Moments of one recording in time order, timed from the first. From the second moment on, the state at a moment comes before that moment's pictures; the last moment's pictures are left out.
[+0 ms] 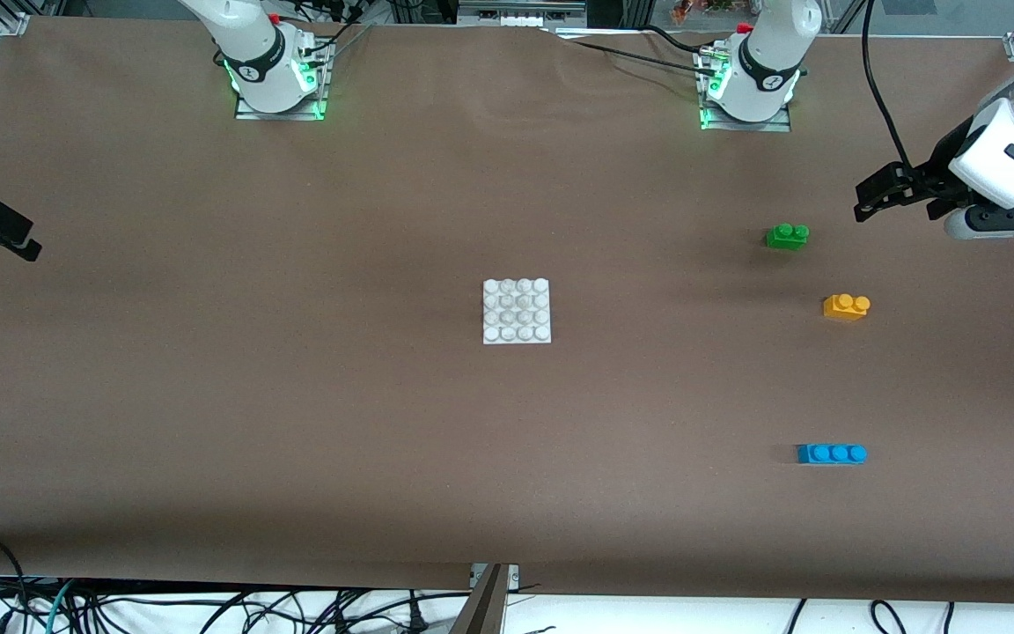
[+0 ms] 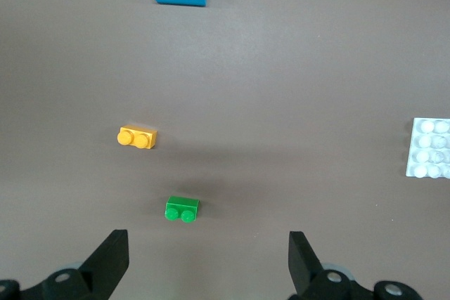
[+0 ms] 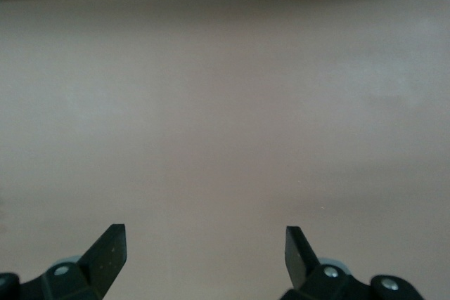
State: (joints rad) left arm 0.06 -0.06 -0.11 -1.73 -0.03 1.61 -0.13; right arm 0.01 0.09 -0.10 -1.49 -0.01 1.67 -0.02
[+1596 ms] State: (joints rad) left arm 0.14 0.29 0.04 -2.04 -0.03 2.35 0.29; right arm 0.01 0.10 -0.10 -1.50 -0.01 1.66 -0.03
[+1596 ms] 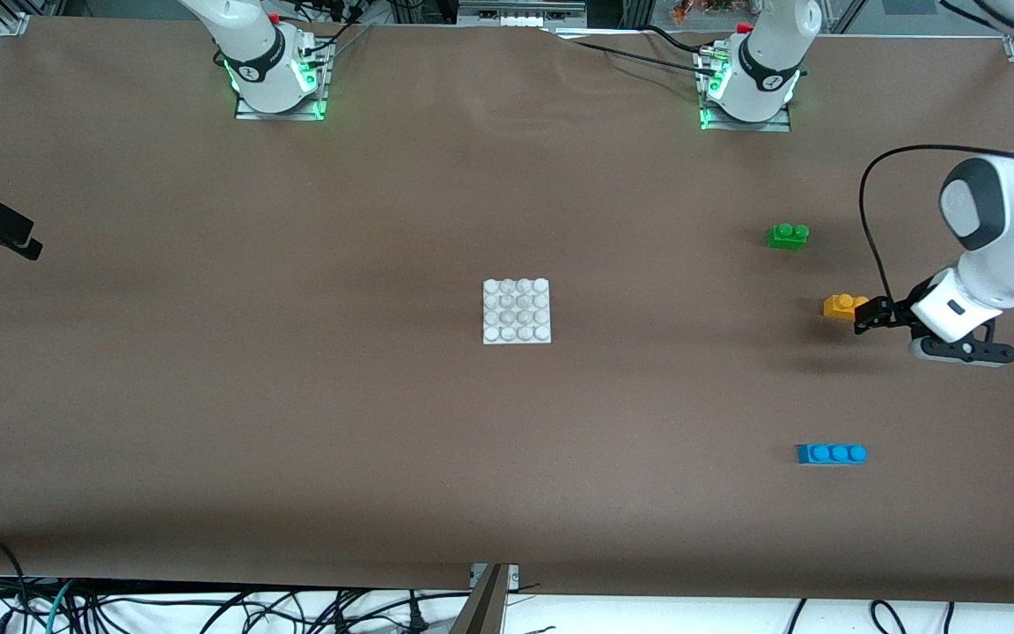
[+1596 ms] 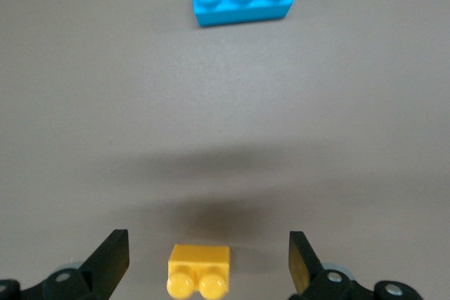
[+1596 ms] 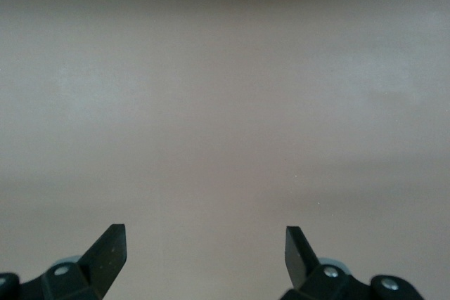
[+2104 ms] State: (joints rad) left arm 0.19 0.40 0.05 -2.12 -0.03 2.46 0.31; right arm 0.01 0.10 -0.10 -1.50 -0.01 1.66 -0.03
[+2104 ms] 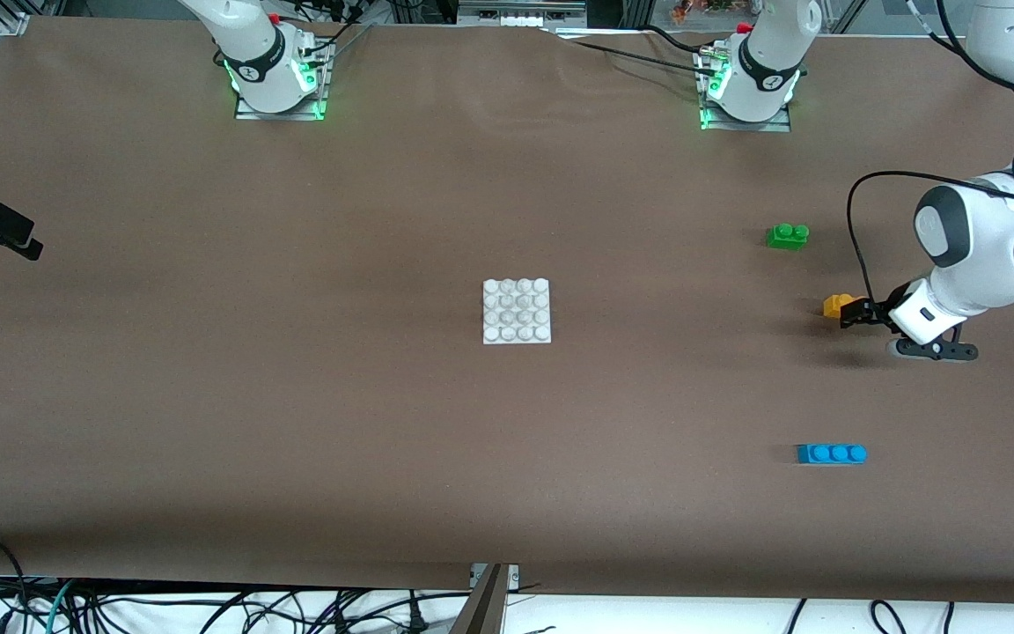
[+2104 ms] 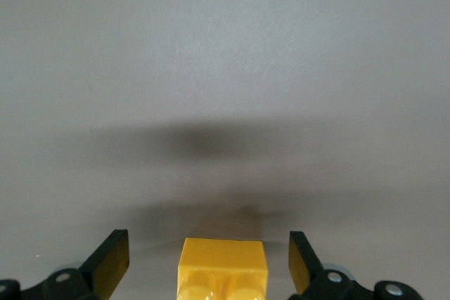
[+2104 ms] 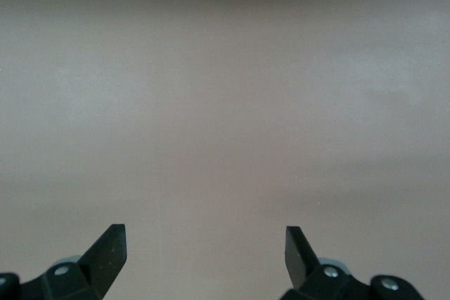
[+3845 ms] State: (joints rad) left arm 0.19 0.37 0.05 -2.25 -0.03 2.54 0.31; right arm 0.01 0.10 -0.10 -1.50 -0.01 1.66 -0.03
